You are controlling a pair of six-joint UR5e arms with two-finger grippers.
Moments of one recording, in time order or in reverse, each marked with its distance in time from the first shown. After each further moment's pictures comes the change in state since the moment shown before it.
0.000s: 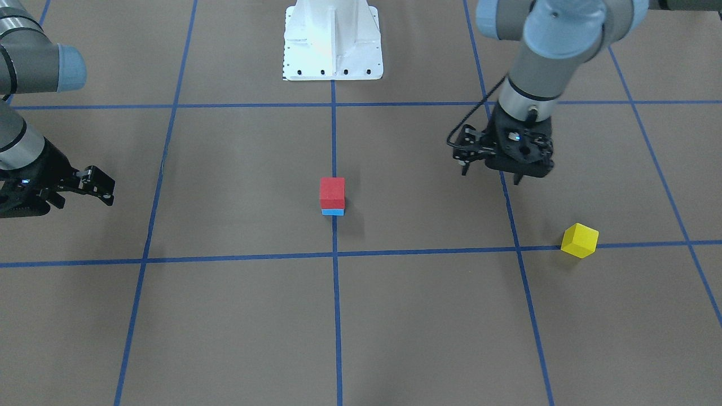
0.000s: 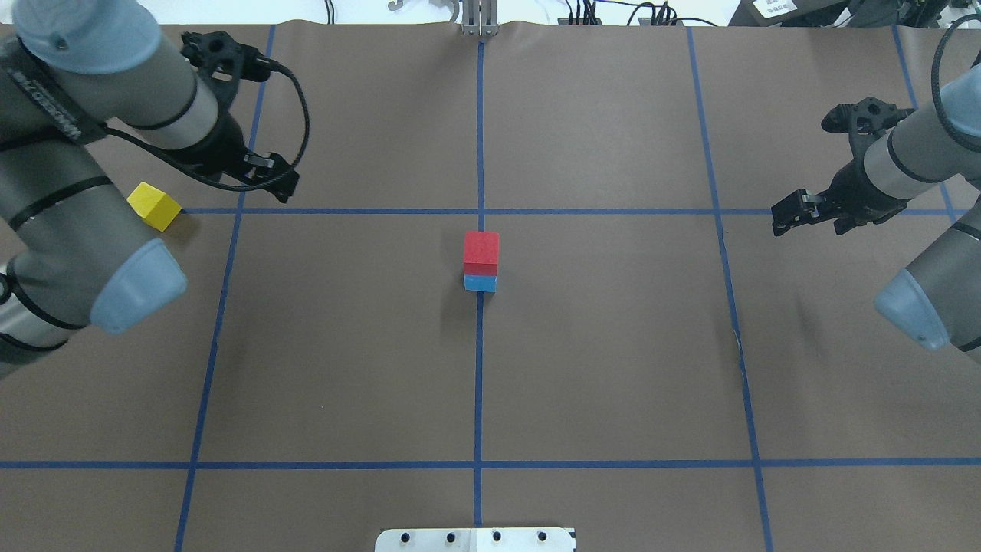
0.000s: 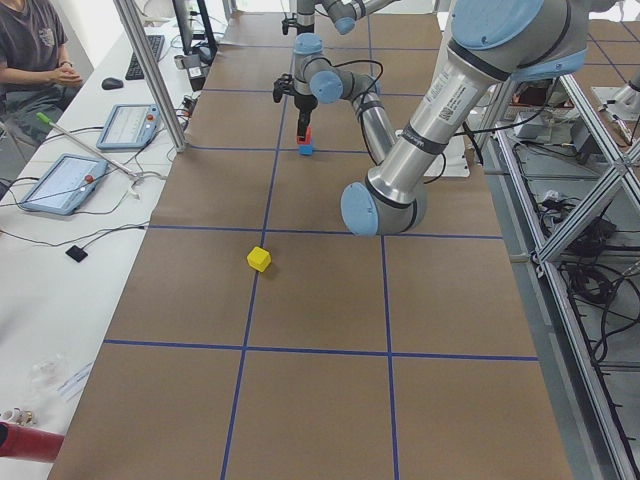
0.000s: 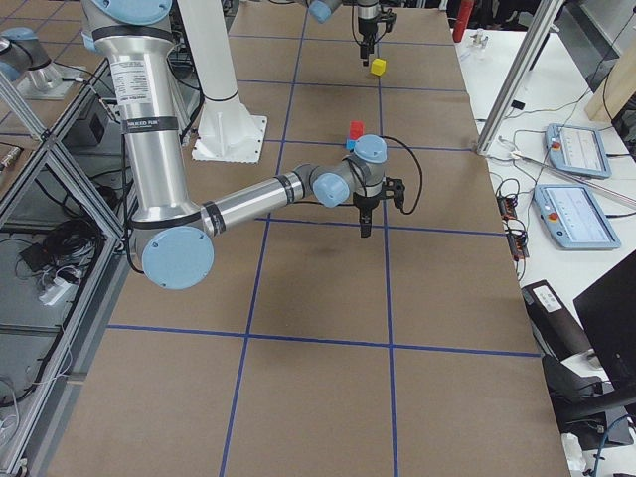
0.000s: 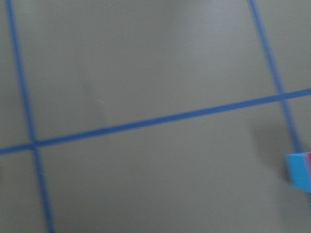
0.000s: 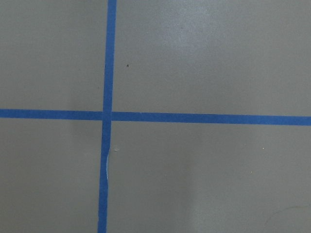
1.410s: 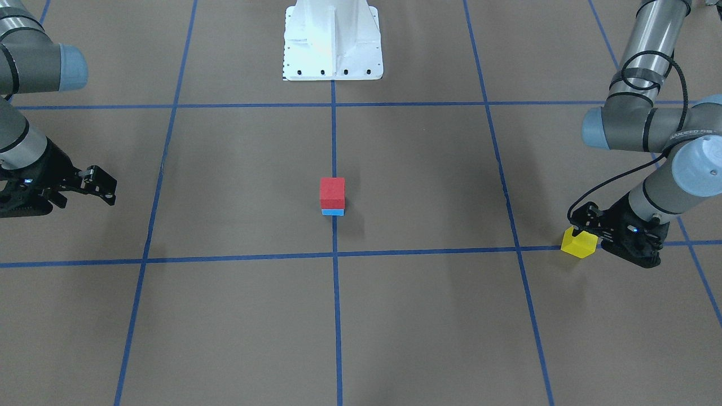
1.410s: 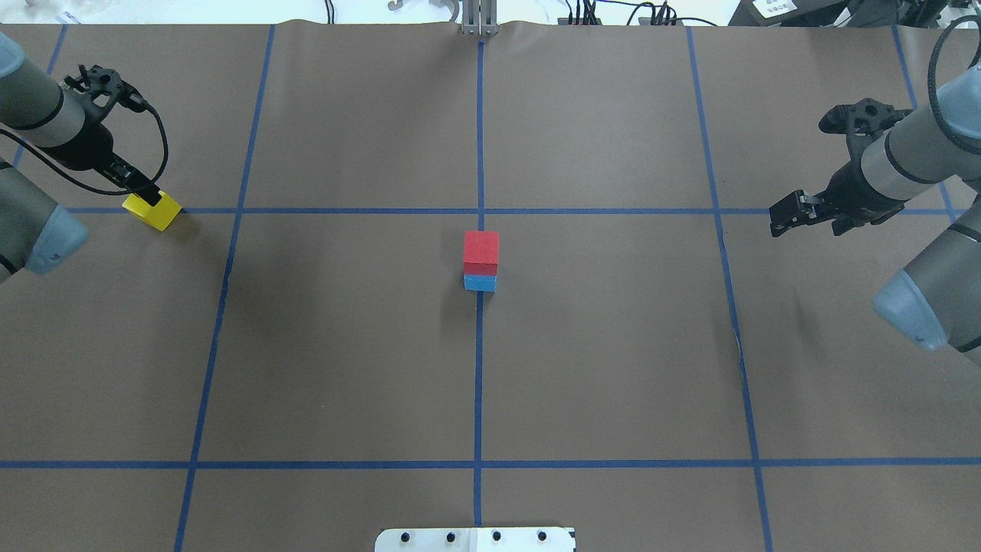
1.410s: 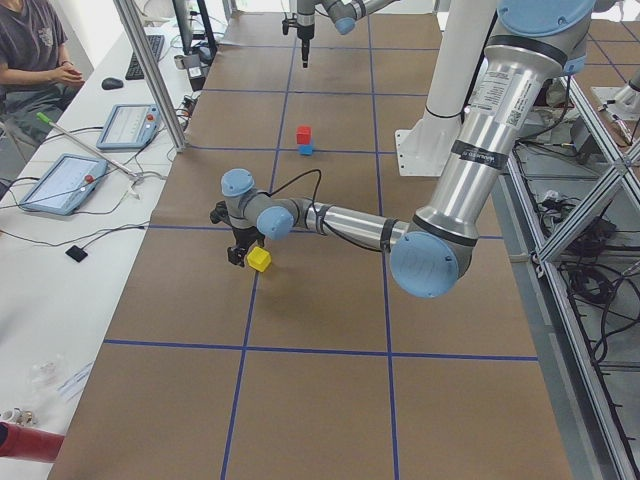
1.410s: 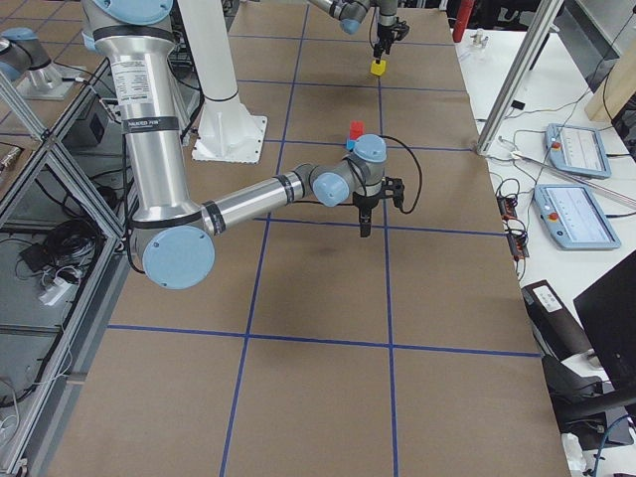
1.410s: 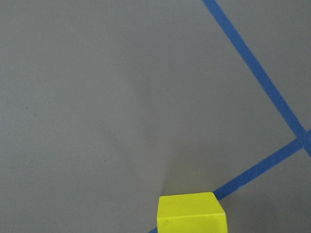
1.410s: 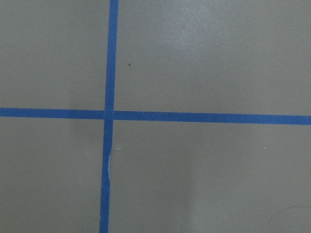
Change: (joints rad) left arm -0.155 0.111 0.494 -0.448 -0.145 0.411; right arm -0.005 0.001 0.001 0.000 -0.001 0.005
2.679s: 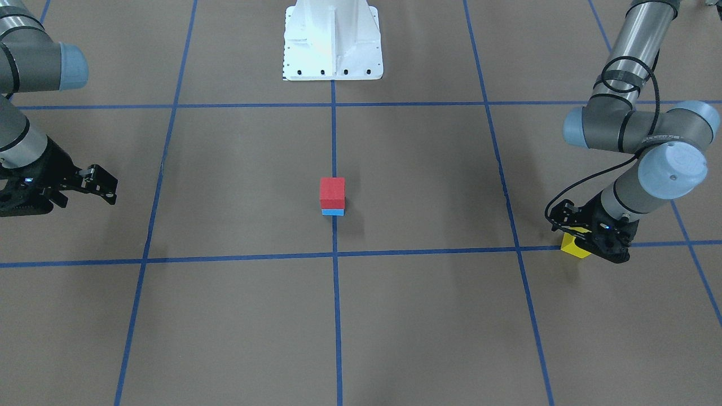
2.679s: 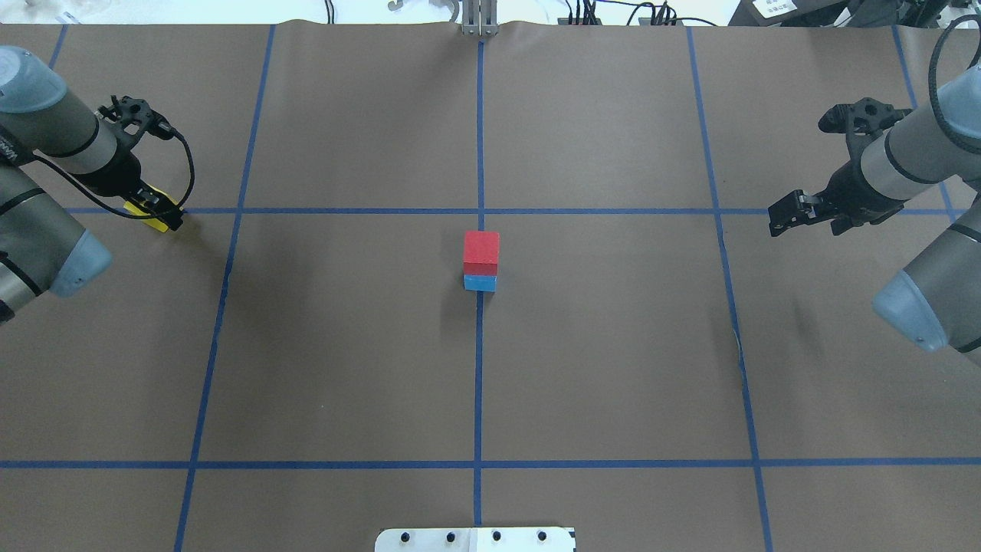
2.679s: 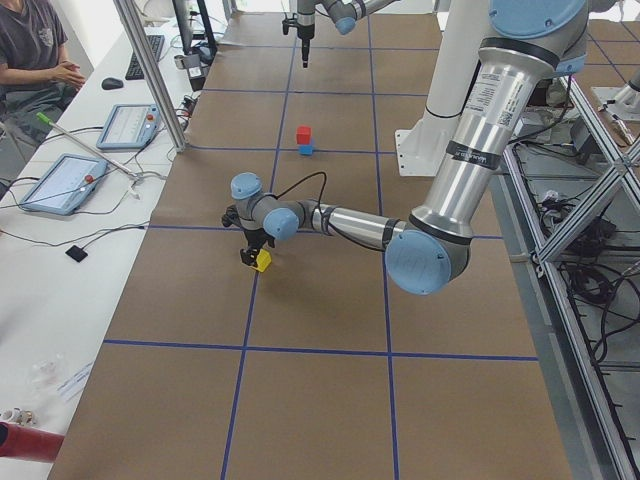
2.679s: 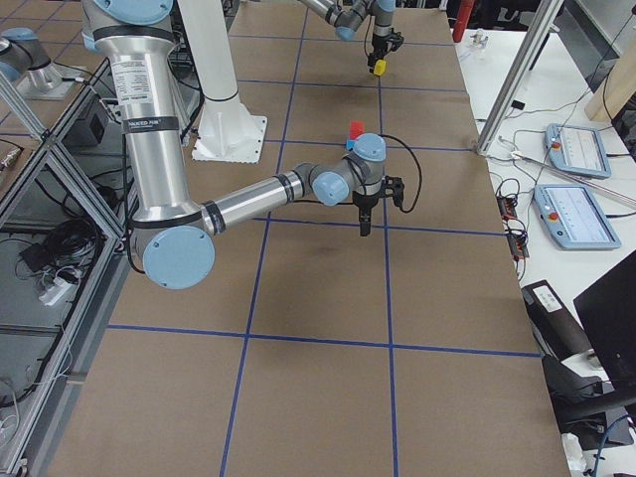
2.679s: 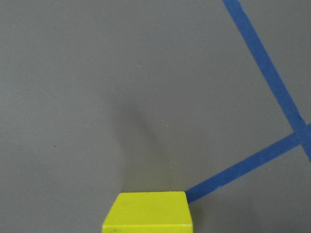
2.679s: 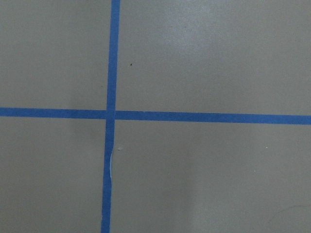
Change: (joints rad) left arm 0.065 0.003 0.009 -0.001 0.000 -0.057; right arm -0.001 0.000 0.007 0.000 0.000 0.002
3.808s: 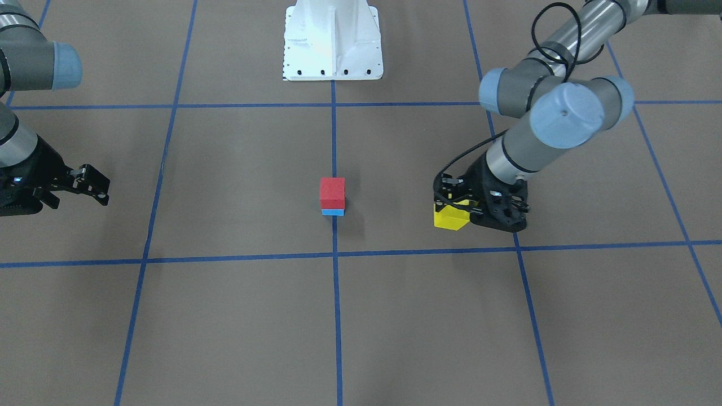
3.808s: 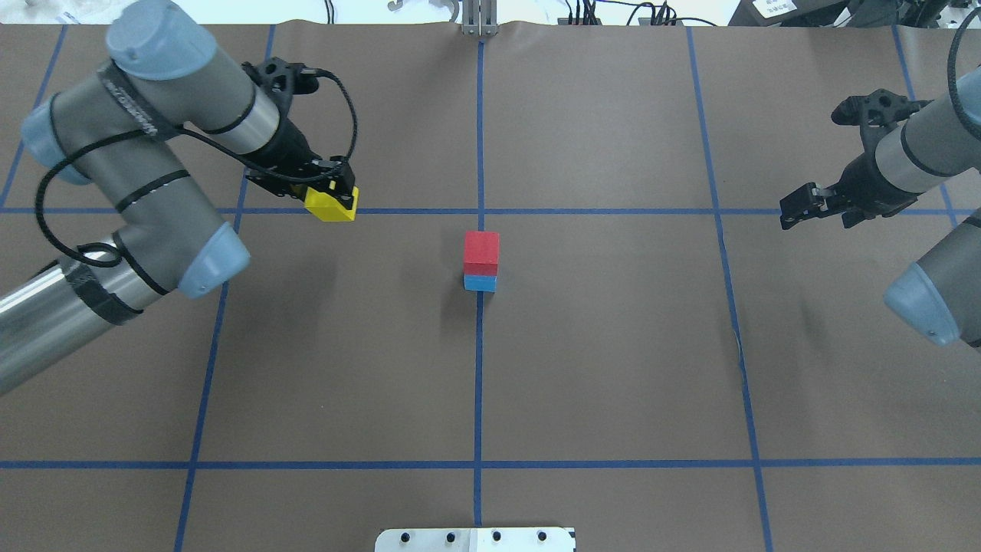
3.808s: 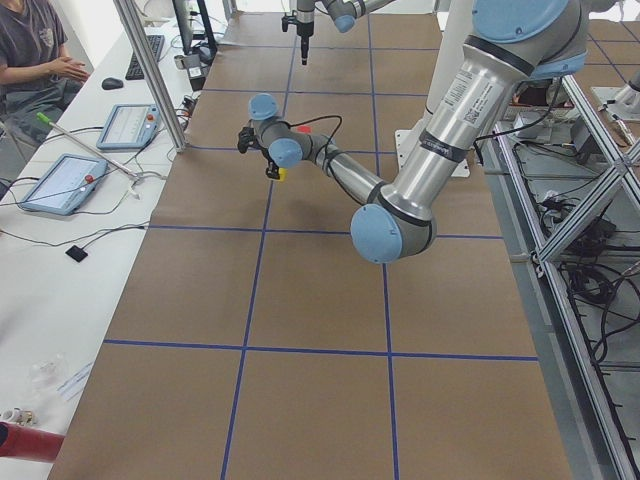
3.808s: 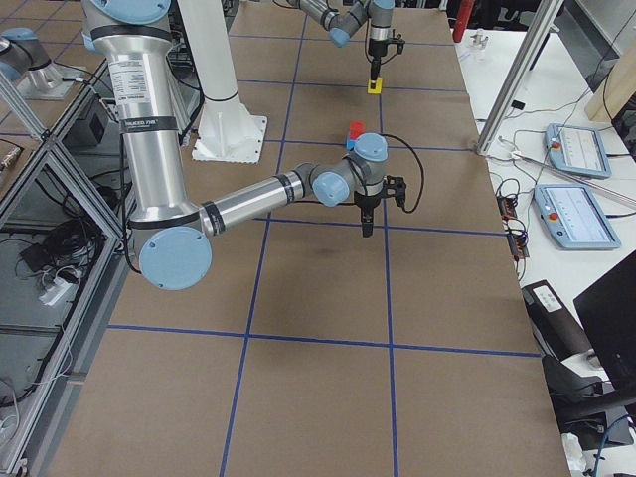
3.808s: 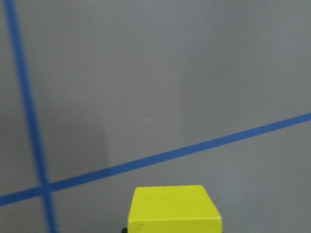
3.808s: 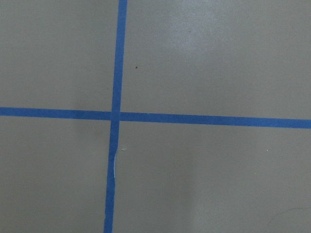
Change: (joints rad) left arm 0.175 -0.270 -0.201 0.076 -0.047 -0.752; right arm 0.037 -0.010 0.002 0.000 0.003 -0.035
